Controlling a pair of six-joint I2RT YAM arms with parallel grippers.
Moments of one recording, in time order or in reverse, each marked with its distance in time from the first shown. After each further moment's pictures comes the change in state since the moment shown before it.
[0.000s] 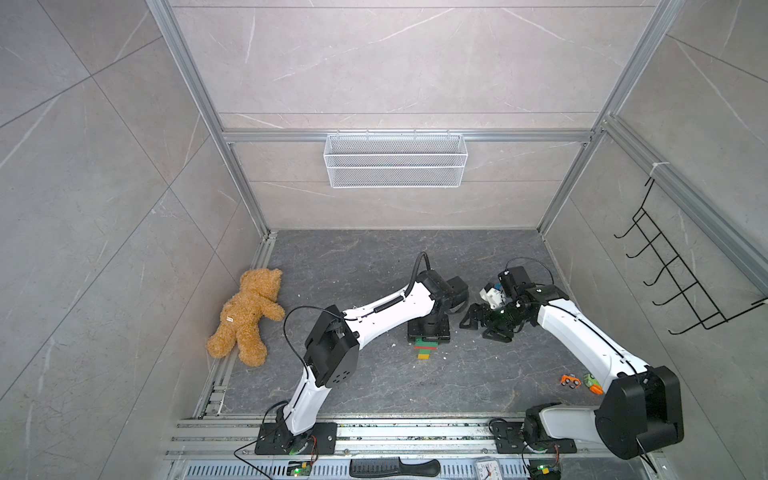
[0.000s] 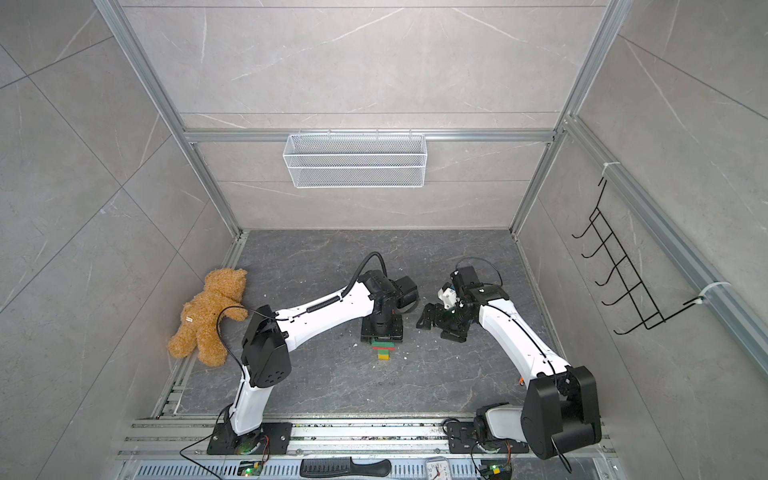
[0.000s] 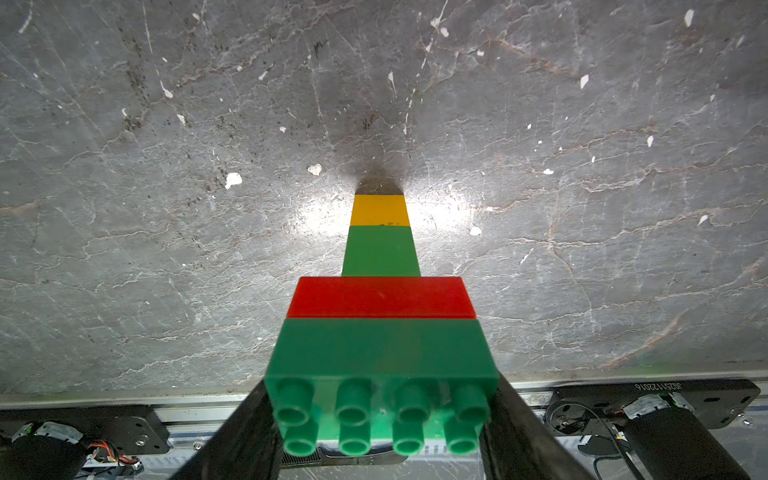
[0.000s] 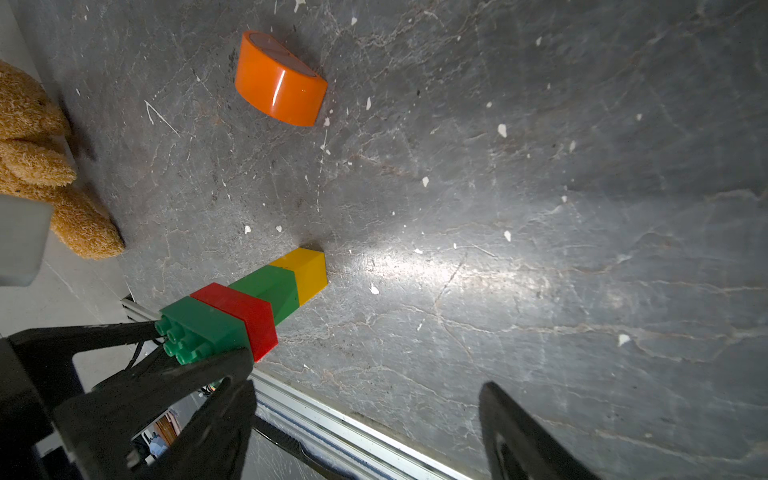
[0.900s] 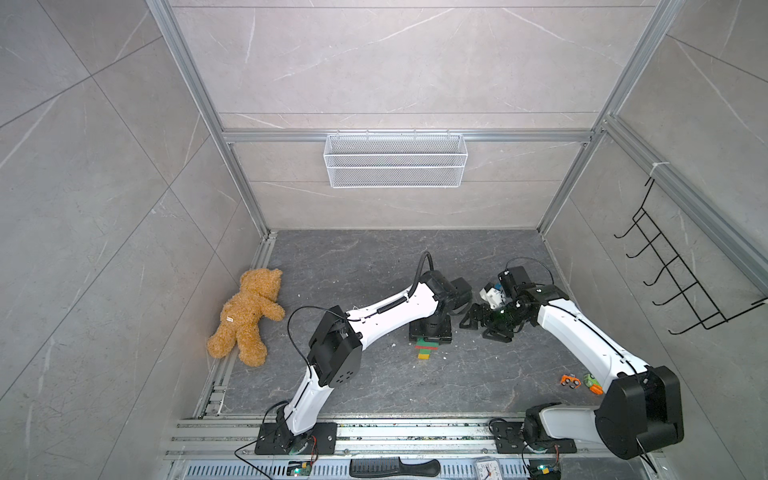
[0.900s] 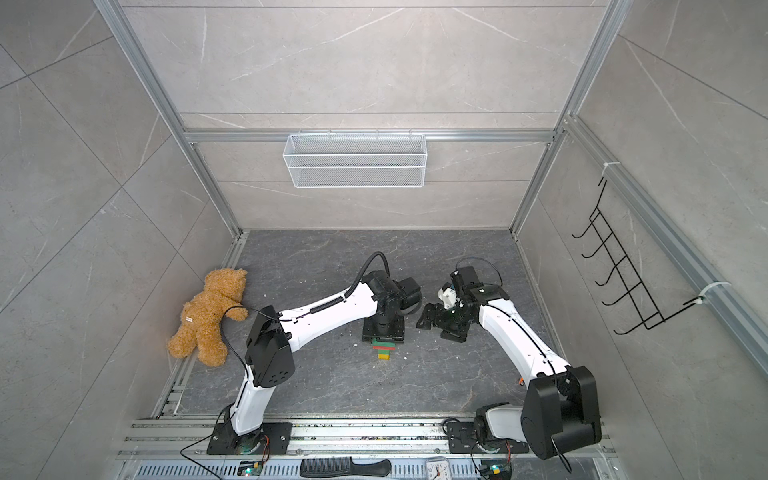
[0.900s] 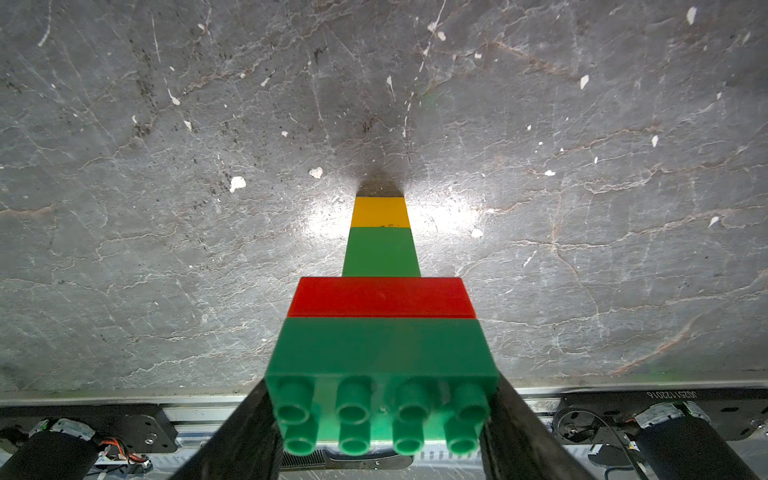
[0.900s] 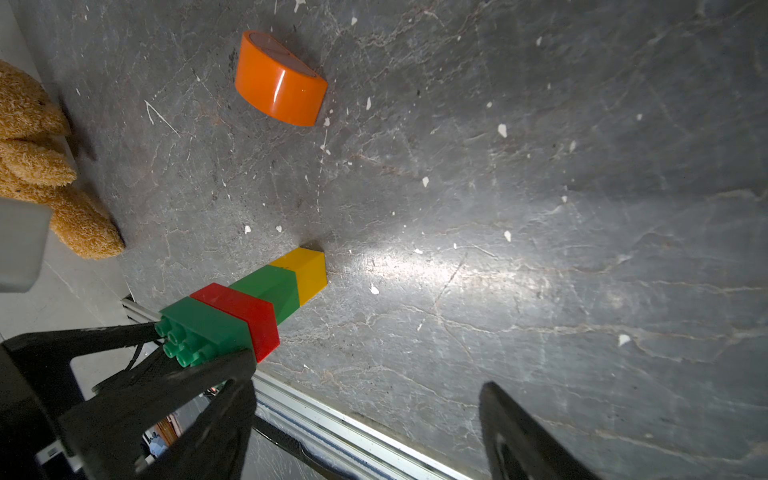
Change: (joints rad) left arm -0.008 0.022 0.043 -0.031 -0.042 -0.007; right arm 0.000 0.000 0.000 0.000 0.000 0.000
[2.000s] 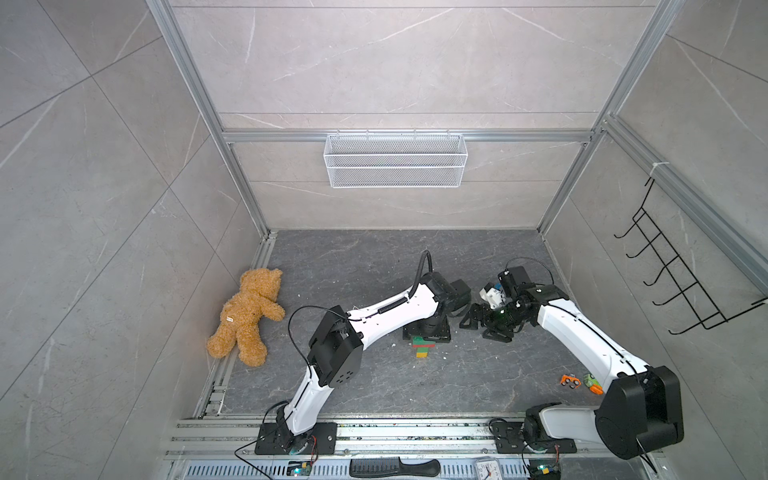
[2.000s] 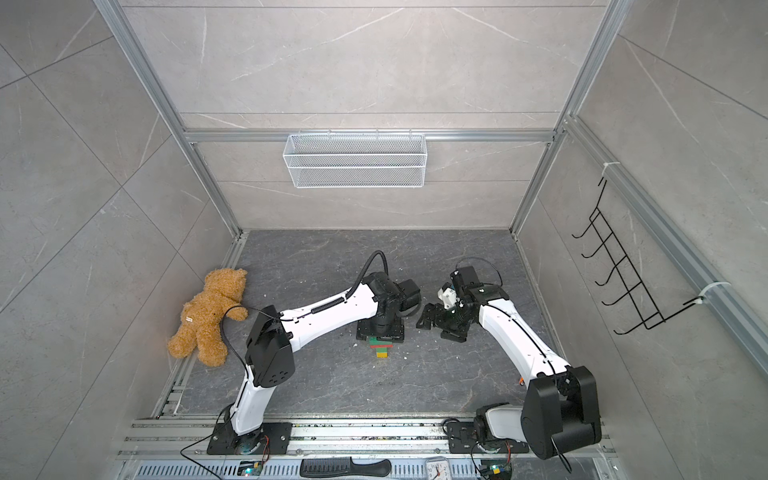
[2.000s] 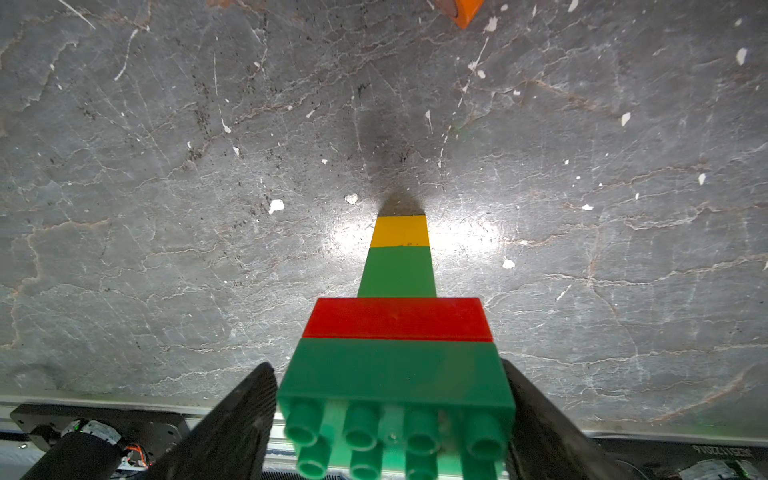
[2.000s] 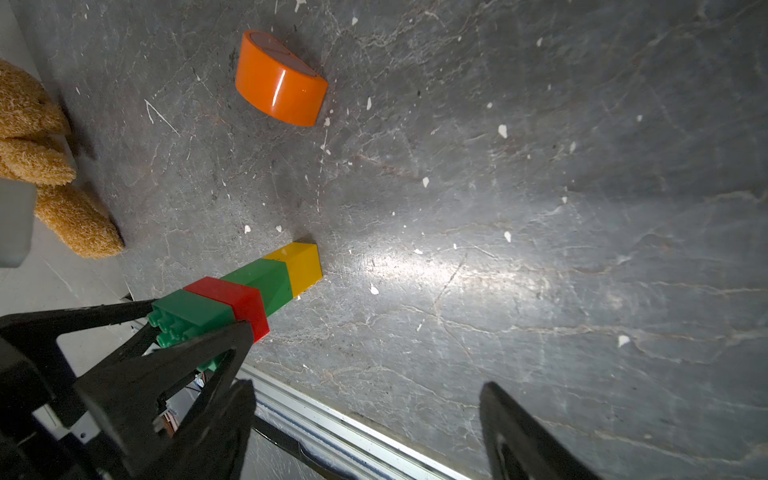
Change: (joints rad) left arm -0.001 -0.006 -0.017 -0.002 -0.092 -0.018; right arm 0.000 0.000 0.000 0.000 0.000 -0.003
